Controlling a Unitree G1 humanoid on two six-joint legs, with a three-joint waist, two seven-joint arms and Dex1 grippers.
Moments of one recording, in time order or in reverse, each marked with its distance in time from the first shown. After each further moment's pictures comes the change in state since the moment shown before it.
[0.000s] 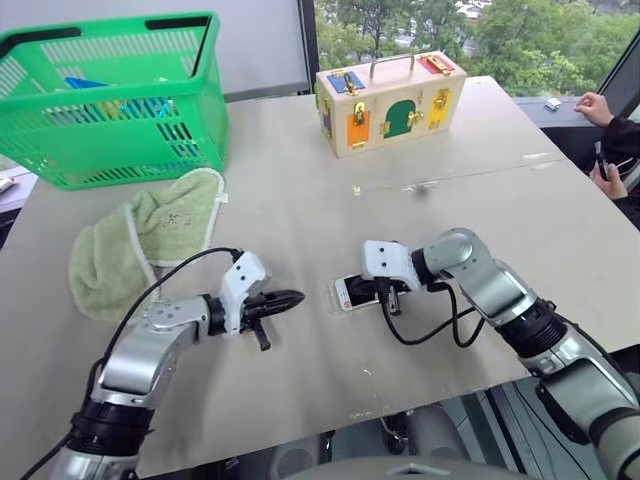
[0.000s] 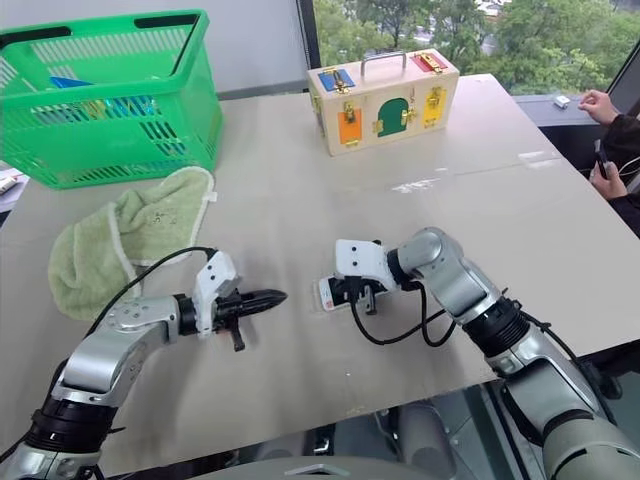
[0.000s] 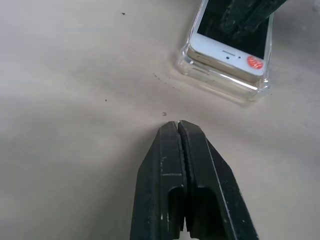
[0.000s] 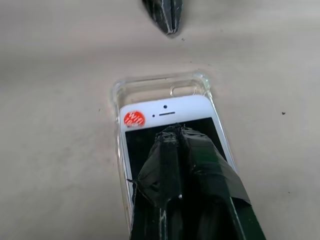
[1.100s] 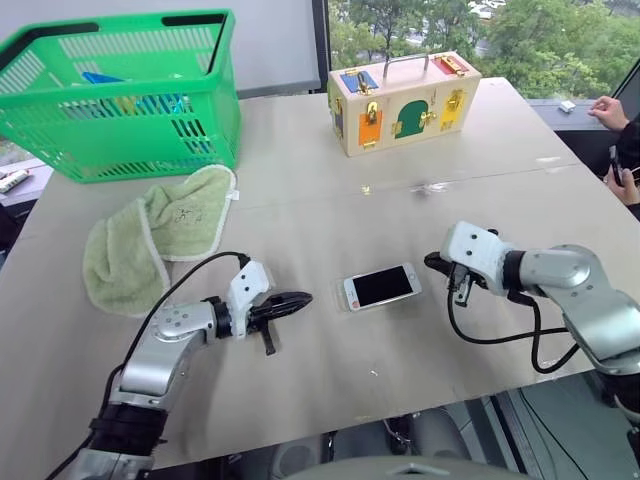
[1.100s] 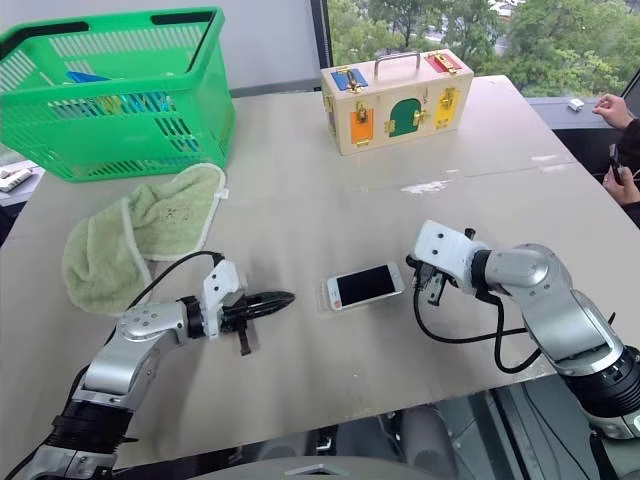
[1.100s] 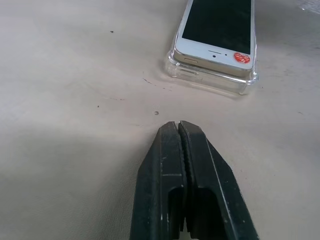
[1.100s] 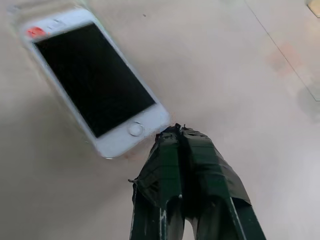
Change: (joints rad) left arm 0.002 -0.045 -0.036 0.094 0.049 -0.210 -0.070; right arm 0.284 -0.360 -0.286 -0.478 0.101 0.258 -0.287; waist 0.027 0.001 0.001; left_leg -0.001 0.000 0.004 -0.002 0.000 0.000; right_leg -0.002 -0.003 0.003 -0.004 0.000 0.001
